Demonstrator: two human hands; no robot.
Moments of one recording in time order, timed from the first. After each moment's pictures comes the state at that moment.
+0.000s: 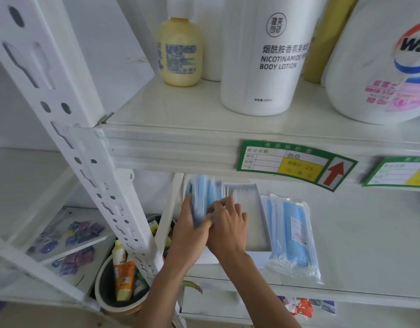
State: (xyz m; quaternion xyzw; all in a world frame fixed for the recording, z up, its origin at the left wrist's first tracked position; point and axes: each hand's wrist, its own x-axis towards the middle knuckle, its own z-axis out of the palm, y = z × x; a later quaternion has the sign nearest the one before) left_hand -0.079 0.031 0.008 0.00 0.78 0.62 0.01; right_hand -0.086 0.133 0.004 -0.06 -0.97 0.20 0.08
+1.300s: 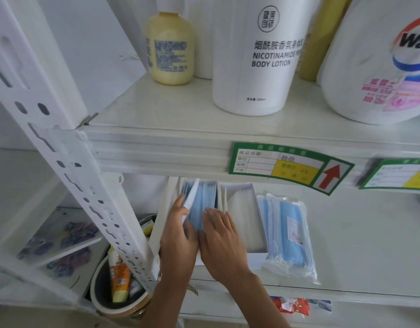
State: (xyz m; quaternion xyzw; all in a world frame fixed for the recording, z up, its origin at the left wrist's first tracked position) left_hand -0.075 0.032 -0.028 0.02 0.85 0.46 -0.25; right_hand -0.058 0.147 -0.015 0.11 -0.97 0.18 0.09
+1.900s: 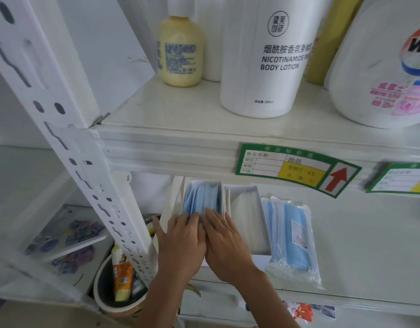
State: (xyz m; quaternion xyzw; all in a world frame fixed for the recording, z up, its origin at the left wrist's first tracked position) left_hand -0.073 0.023 -0.013 0.04 0.98 0.17 -0.09; right_hand -0.066 0.157 -0.024 0.21 -0.97 0.15 0.06
